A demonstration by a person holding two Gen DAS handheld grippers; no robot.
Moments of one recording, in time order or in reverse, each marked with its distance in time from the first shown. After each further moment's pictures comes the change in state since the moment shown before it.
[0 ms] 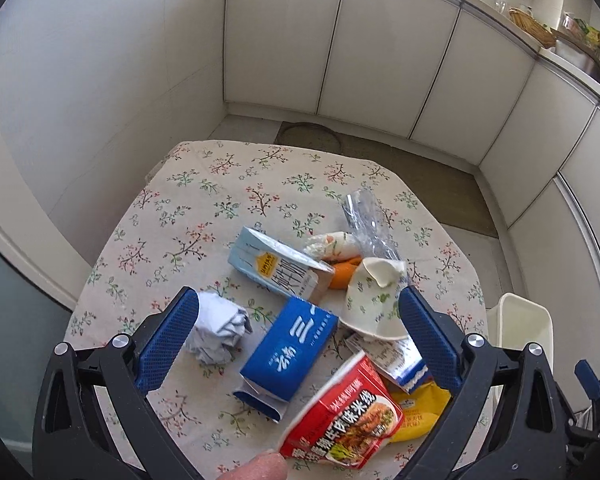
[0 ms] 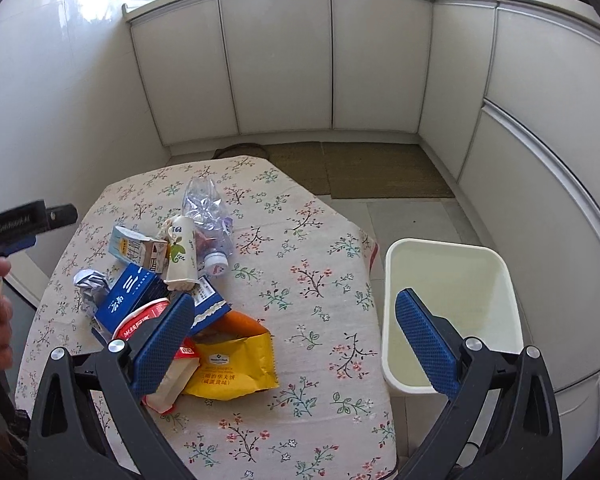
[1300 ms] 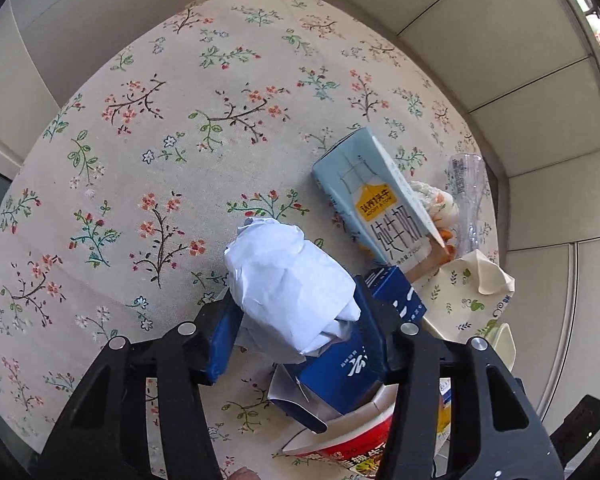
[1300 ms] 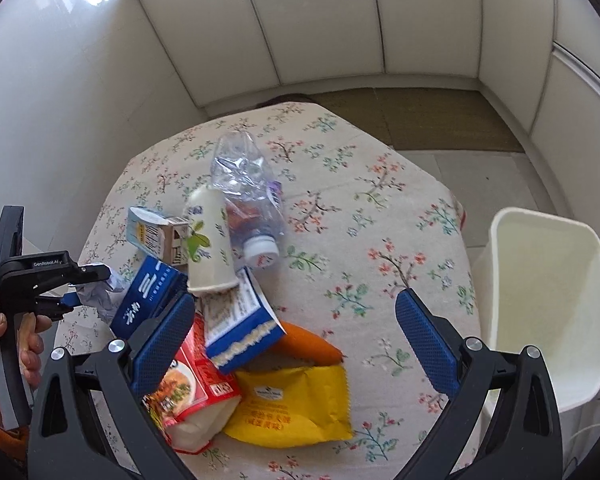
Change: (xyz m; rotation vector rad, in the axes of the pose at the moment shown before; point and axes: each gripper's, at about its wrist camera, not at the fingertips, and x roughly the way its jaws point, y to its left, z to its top) left arm 0.097 0.103 -0.022 -0.392 0.341 -0.082; right arm 0.104 0.034 0.011 0.025 0.159 0.194
